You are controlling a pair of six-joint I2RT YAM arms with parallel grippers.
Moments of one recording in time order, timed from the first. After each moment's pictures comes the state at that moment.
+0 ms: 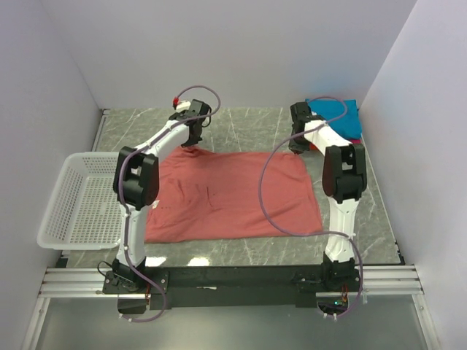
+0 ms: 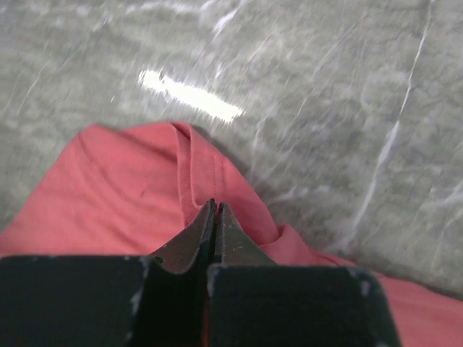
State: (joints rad) left arm -0.39 2.18 1.85 -0.69 -0.53 -0.65; right arm 0.14 2.22 1.77 -0.68 0.24 0.40
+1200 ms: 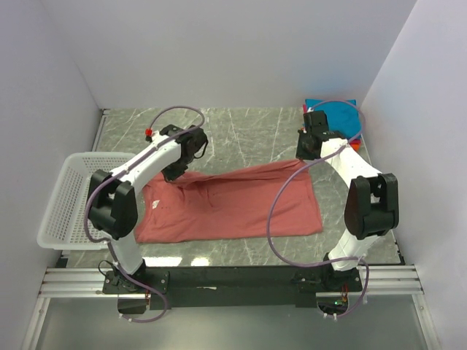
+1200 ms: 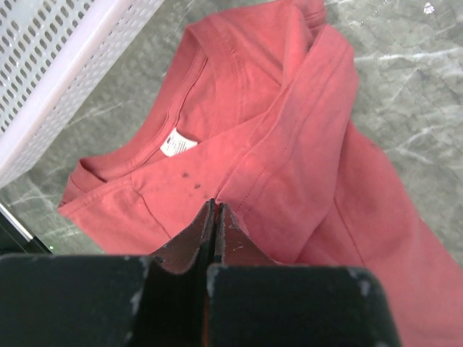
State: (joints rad) left arm -0.50 1.79 1.52 -1.31 -0.65 -1.28; right arm 0.15 1.70 1.30 -0.54 0.12 0.27
